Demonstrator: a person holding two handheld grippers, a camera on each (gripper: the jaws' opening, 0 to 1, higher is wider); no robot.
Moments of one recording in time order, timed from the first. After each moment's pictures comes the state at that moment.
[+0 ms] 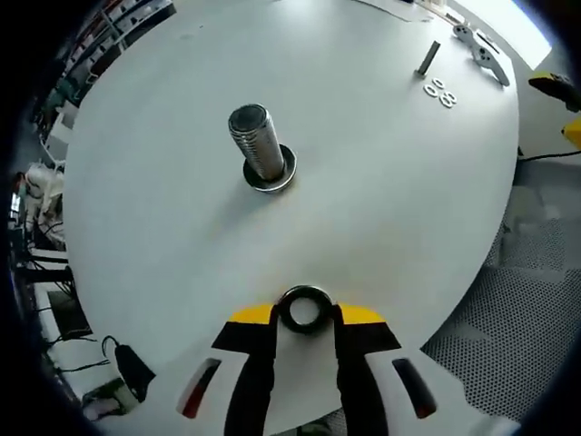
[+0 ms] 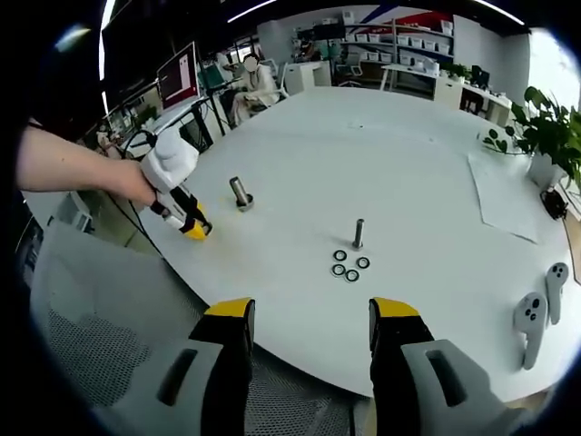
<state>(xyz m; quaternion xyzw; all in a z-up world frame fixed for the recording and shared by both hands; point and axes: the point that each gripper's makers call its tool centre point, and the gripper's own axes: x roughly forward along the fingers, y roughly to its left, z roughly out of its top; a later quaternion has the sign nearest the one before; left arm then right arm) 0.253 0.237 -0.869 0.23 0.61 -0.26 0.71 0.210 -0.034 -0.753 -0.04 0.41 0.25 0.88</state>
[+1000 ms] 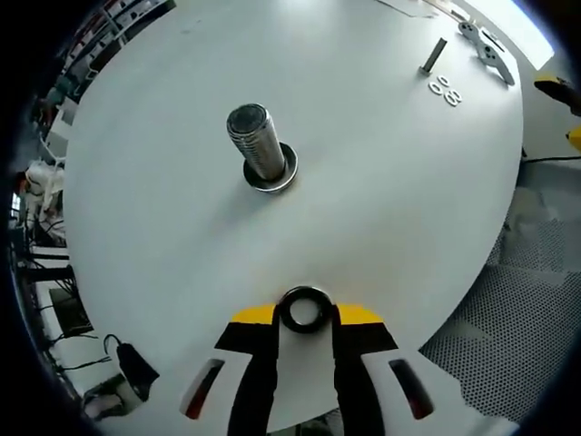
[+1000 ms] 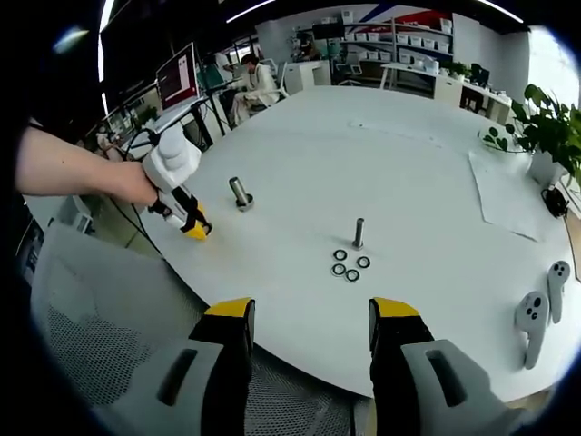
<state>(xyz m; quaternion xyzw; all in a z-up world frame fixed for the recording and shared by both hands) 0.251 0.238 -0.868 0.23 0.60 -0.26 0.72 0.211 -0.034 -0.754 -0.04 0.42 0.25 0.87</state>
